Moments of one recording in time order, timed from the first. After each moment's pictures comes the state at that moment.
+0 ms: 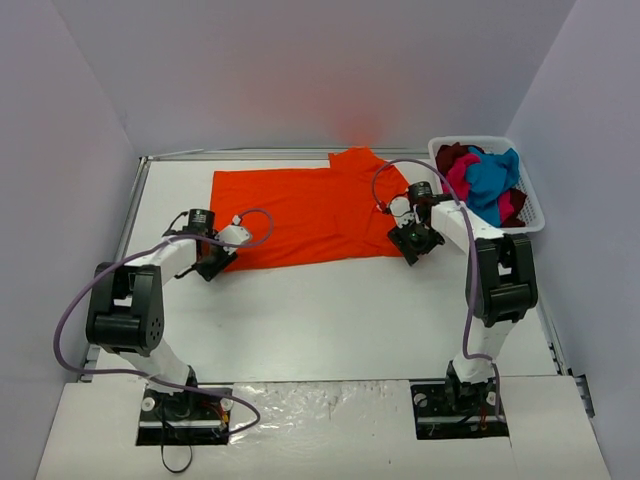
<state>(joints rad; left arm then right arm) -0.09 1.64 0.94 -0.44 0.04 0.75 0.17 1.85 1.27 -0.73 0.00 -0.48</state>
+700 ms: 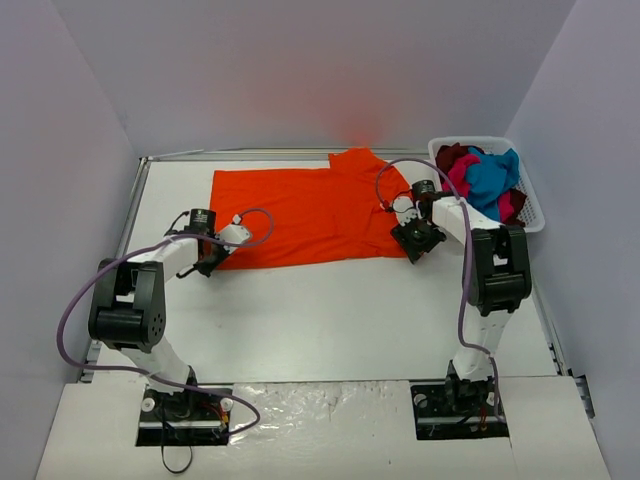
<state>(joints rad) -0.09 1.67 0.95 -0.40 0.01 0.75 0.13 1.94 1.33 -0.73 -0.02 -0.52</state>
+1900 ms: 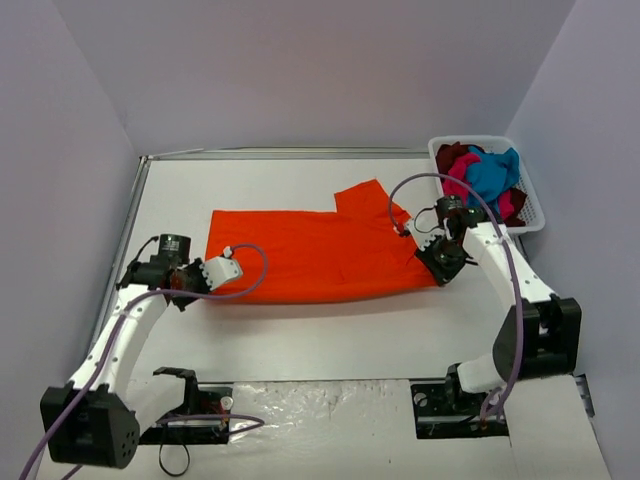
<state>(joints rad) -0.09 1.07 0.83 -0.89 0.10 0.97 0.12 1.48 1.13 -1.07 -0.09 -0.66</state>
